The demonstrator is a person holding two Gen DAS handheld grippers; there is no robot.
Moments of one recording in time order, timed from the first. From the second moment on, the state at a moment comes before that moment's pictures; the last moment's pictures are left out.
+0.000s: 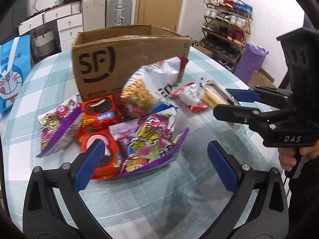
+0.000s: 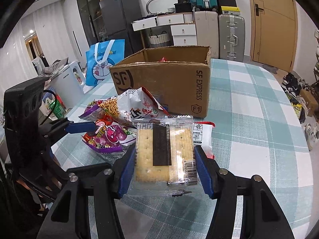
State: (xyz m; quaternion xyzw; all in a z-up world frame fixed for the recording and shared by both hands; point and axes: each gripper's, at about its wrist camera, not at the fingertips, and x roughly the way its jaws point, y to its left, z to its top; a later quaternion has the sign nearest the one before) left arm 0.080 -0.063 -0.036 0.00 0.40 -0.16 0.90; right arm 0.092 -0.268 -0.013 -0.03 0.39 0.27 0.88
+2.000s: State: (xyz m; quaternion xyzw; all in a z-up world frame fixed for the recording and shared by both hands) left arm 0.036 -0.028 0.011 -0.03 0.31 -0.14 0.94; right arm 0.076 -0.277 0.028 0.02 0.31 0.28 0.91
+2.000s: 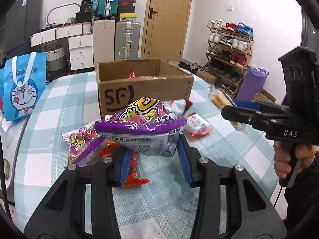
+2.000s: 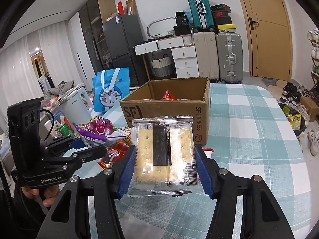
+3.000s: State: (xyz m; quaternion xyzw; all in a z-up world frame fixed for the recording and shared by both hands) left arm 0.094 -0.012 0.083 -0.03 0.27 -0.11 0.96; right arm 0.133 -0.258 0.067 0.05 0.29 0.27 0.92
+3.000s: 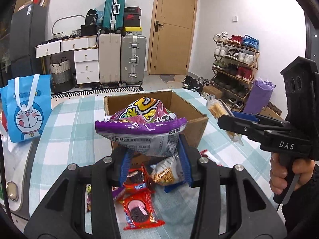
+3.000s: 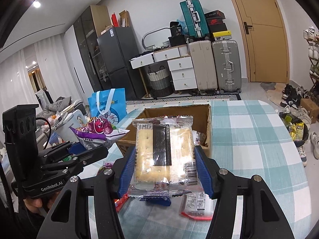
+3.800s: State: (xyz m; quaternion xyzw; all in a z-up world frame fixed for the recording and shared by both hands) left arm 0.170 -0.006 0.074 -0.03 0.28 -0.08 0.96; right arm 0.187 -0.235 0.066 0.06 0.32 0.27 0.91
